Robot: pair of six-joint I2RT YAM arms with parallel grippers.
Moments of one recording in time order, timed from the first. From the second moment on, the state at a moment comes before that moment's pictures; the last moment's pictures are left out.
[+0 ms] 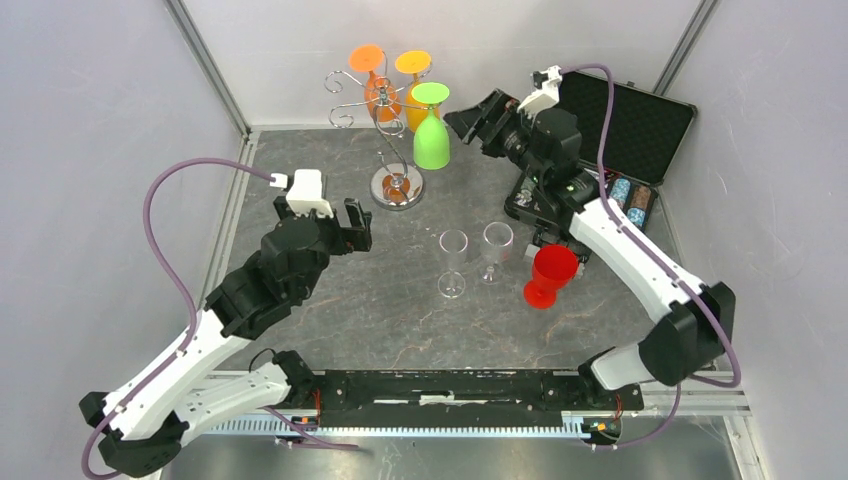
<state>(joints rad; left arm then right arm) -0.82 0.81 1.05 -0.52 -0.63 -0.32 0.50 1.41 1.33 0.06 -0.06 0.70</state>
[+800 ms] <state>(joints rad) -0.82 0.70 0.96 -0.49 -0.68 -0.35 0.43 1.88 1.73 0.15 -0.02 1.05</state>
